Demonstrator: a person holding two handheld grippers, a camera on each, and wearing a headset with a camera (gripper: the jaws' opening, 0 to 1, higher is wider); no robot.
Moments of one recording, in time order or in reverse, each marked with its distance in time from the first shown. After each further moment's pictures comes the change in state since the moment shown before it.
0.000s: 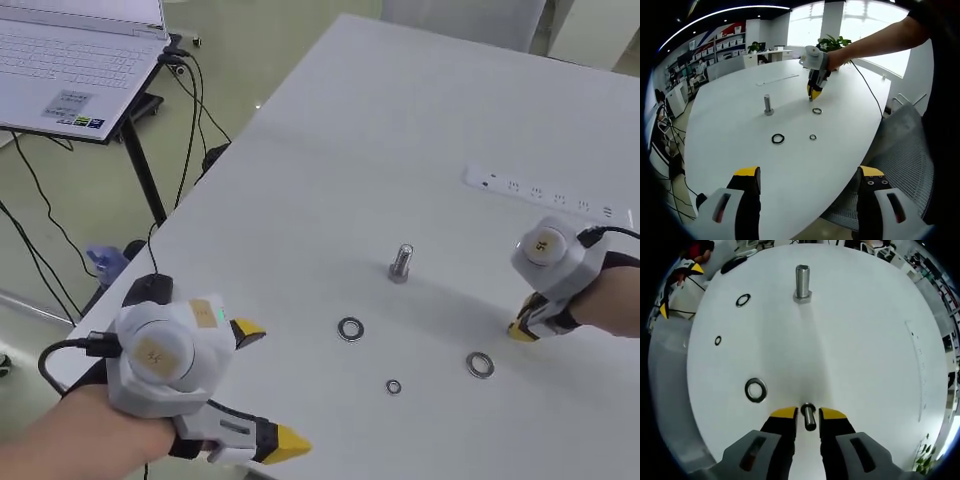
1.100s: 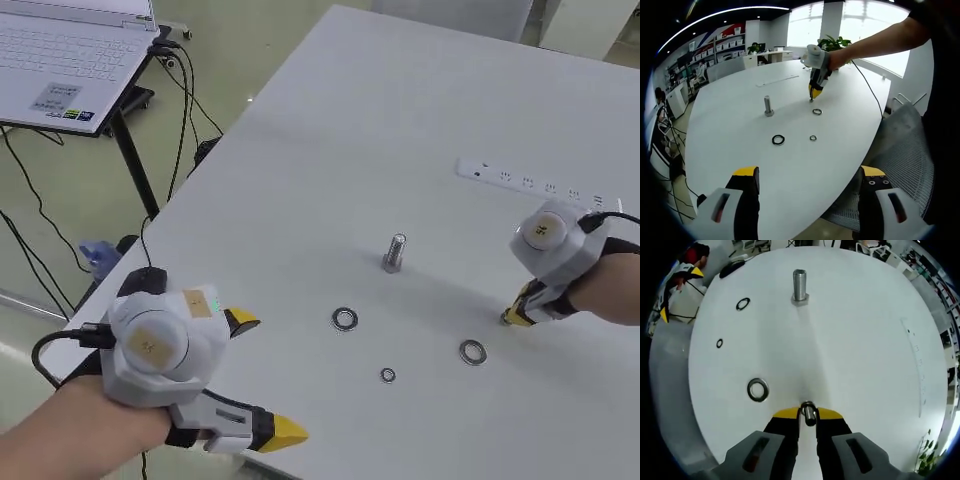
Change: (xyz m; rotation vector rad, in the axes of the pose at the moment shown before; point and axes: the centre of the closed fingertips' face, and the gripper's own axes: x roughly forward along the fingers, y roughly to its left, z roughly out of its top) left arm 0.000 0.000 0.002 0.006 -0.003 0.003; right arm -0.006 0.001 0.000 0.030 -0.019 -0.004
